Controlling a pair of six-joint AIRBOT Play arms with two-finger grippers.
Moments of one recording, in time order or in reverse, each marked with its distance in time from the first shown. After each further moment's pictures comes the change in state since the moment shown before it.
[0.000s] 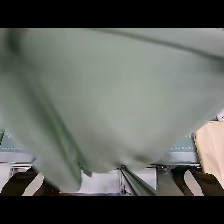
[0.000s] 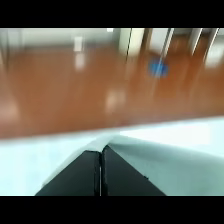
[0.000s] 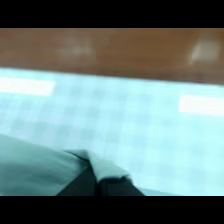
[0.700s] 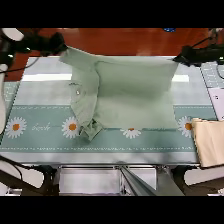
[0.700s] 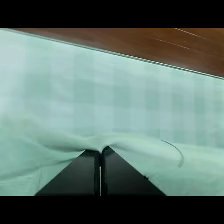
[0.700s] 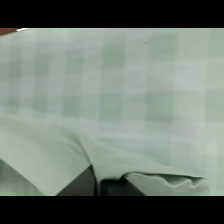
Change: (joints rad) left arm -0.020 -0.931 -0.024 -0.365 0.369 -0.013; right arm 0.001 -0.935 0.040 0.272 -0.364 -0.125
